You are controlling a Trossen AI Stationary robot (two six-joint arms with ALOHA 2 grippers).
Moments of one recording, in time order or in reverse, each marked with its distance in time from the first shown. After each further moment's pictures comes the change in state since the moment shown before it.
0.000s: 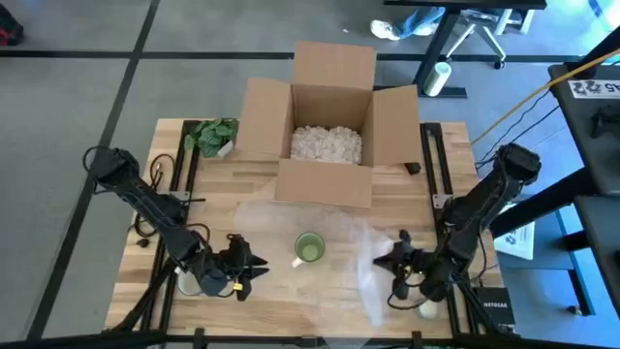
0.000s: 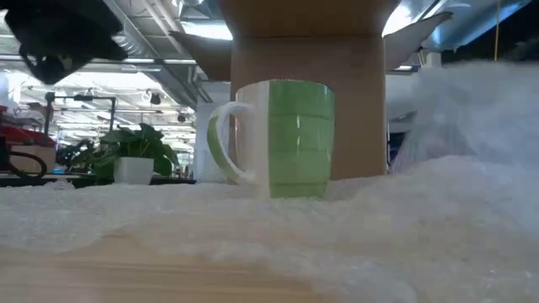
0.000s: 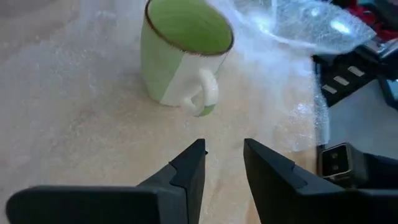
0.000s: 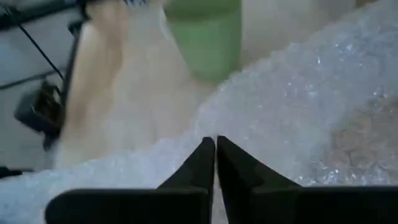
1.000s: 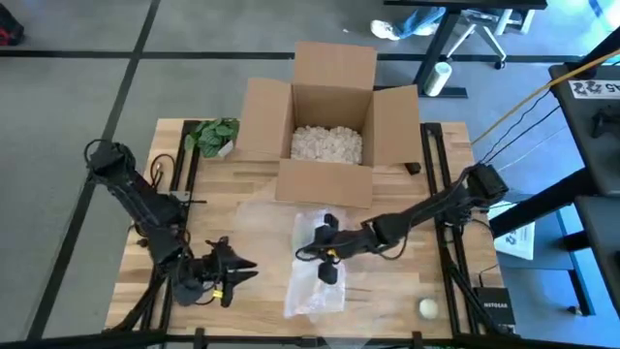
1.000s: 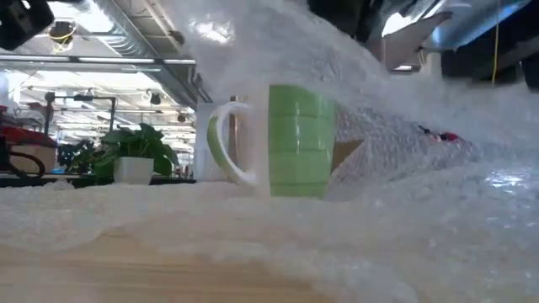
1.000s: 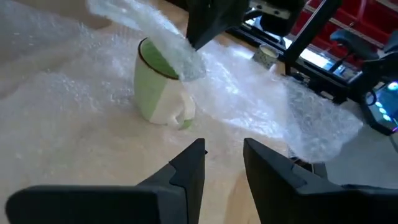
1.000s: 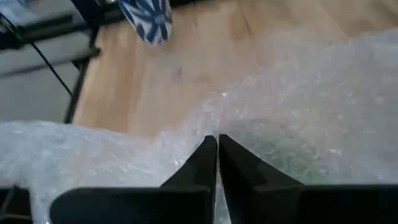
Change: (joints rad) left arm -0.173 -0.046 0.000 -0.023 -0.239 -0.062; right arm -0.506 0.429 0.502 0.097 -0.543 -0.477
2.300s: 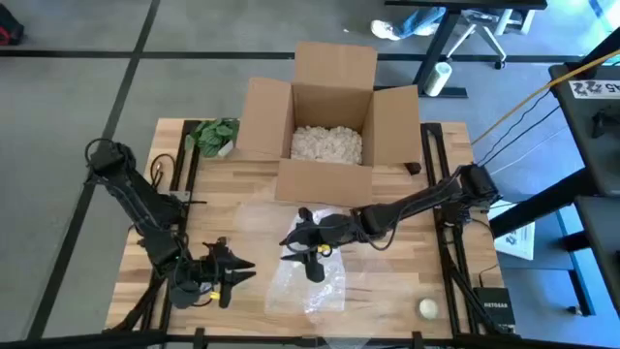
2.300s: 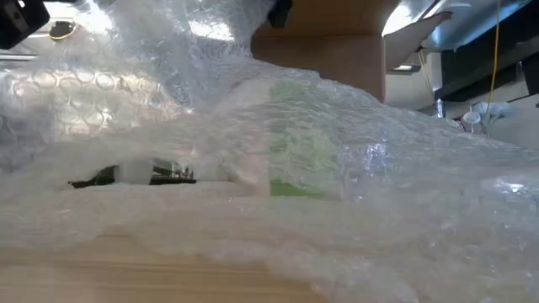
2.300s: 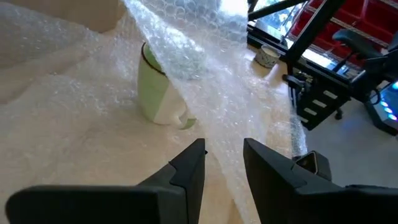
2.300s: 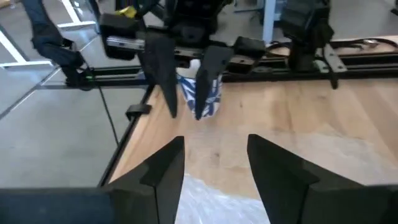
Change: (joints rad) left arm -0.011 0.002 0.000 -0.028 -0.014 -0.012; right arm -0.084 0.064 0.200 0.075 -0.206 -0.244
